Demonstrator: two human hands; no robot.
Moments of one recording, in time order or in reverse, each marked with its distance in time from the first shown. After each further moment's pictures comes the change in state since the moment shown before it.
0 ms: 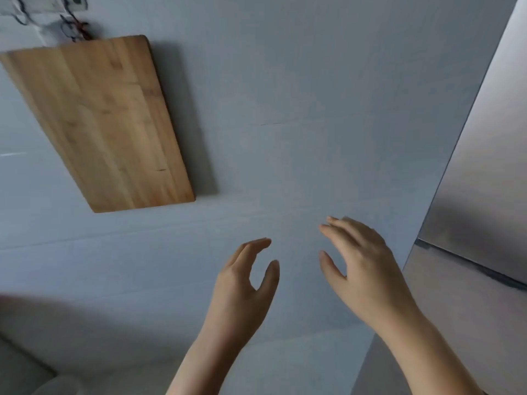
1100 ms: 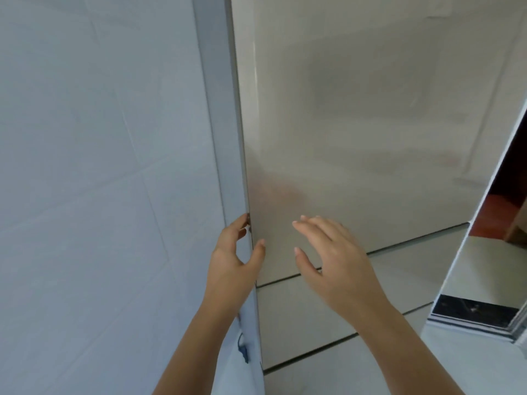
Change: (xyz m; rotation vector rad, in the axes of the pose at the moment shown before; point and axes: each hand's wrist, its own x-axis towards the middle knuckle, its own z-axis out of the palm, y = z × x) left_hand 0.169 0.080 0.205 -0.697 -0.785 0.471; right_hand 0.015 0.077 -0.064 -0.787 0.334 0.632
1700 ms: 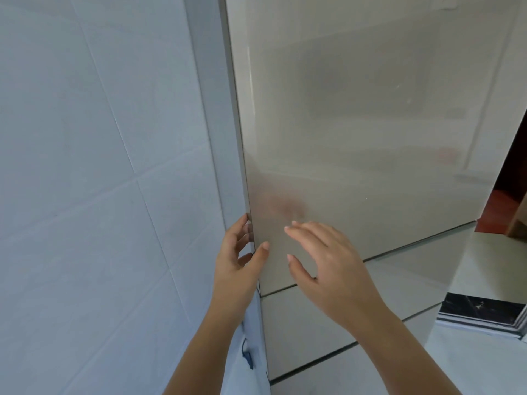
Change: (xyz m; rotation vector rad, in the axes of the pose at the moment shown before) left_hand 0.011 -0.009 0.008 -0.414 -0.015 -0.086; right_hand 0.007 -0.004 0.016 0.057 0.004 -0.010
